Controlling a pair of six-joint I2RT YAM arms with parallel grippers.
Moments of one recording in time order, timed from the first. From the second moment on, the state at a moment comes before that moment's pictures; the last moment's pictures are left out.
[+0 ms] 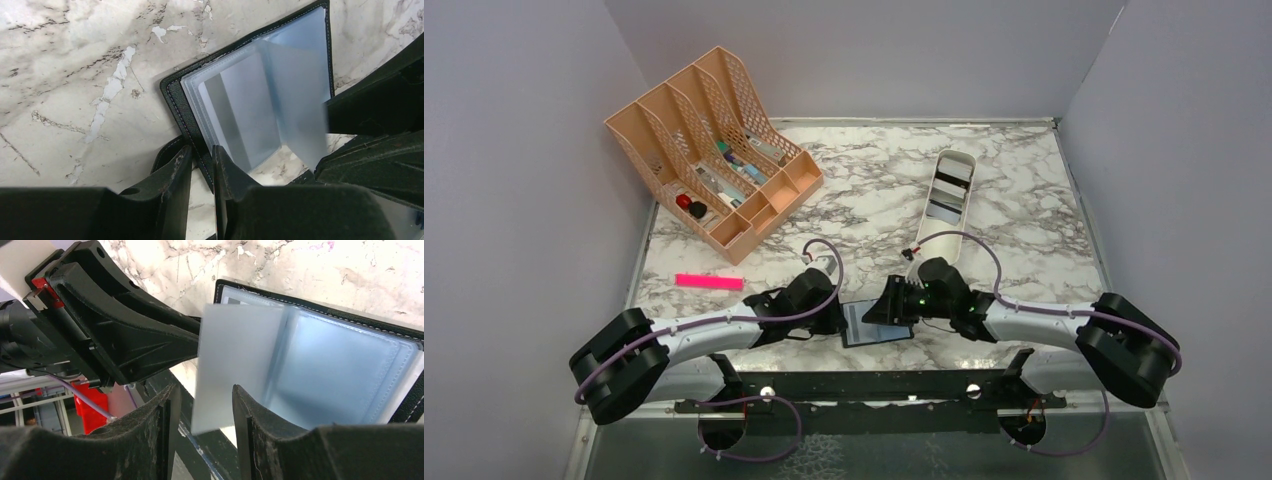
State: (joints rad) left arm -0.93 1.19 0.42 -0.04 0.01 -0.82; right arm 0.87 1.28 0.39 0.32 -0.31 0.93
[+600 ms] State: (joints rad) left arm -0.93 1.11 0.47 -0.09 0.01 -0.83; right arm 0.87 1.17 0.41 0.06 -0.14 0.89
